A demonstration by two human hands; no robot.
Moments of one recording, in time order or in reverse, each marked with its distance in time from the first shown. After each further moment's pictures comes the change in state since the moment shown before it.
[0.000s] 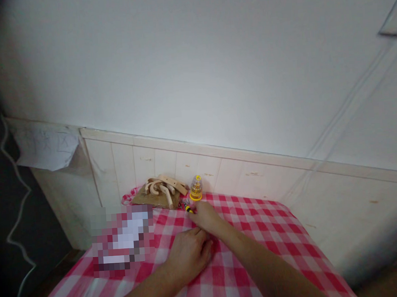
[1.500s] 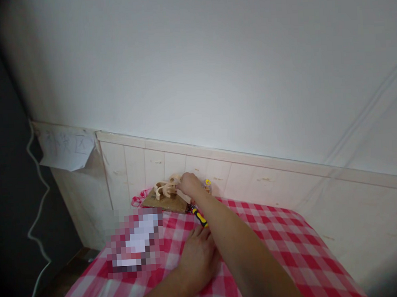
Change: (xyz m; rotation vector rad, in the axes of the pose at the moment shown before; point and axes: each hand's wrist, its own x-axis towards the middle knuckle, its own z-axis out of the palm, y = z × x) left_hand 0.007 -0.008 0.010 0.007 0.073 -0.006; right_hand 0.119 -0.083 -0.017 -0.212 0.046 -0.034
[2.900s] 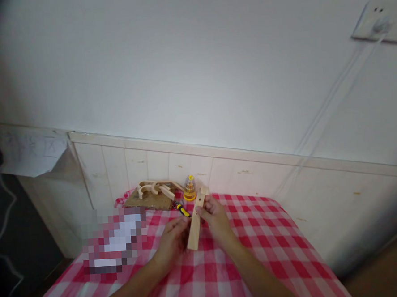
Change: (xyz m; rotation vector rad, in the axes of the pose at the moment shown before) left_hand 0.007 -0.009 0.004 -1.606 0.136 -0.333; right_hand -0.180 0.080 0.006 1.468 0.299 0.089
